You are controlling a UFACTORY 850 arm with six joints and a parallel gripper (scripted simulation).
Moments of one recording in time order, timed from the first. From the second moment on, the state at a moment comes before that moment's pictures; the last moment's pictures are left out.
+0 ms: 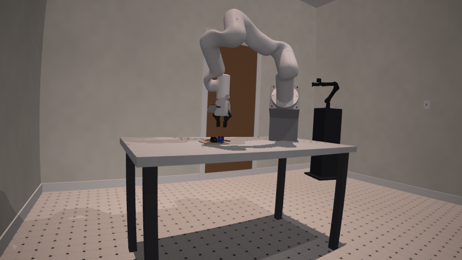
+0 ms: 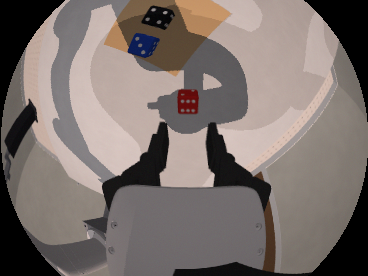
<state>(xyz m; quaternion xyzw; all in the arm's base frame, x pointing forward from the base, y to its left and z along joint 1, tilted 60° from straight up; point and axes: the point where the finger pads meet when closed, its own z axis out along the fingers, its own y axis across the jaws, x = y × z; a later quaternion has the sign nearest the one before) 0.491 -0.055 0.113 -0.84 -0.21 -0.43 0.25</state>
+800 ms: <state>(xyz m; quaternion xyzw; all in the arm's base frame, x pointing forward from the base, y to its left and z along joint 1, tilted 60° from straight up) 0.504 -0.042 0.102 -0.84 -0.21 -0.43 0.25</state>
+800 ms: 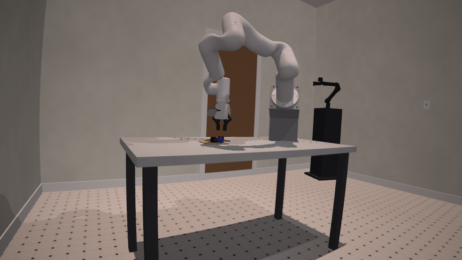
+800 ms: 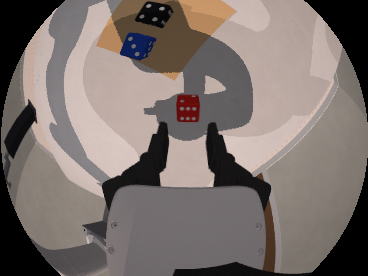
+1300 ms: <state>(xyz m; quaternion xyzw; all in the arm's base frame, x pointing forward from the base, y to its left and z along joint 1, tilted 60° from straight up) 0.516 -0.030 0.092 -0.84 -0.21 -0.43 0.25</state>
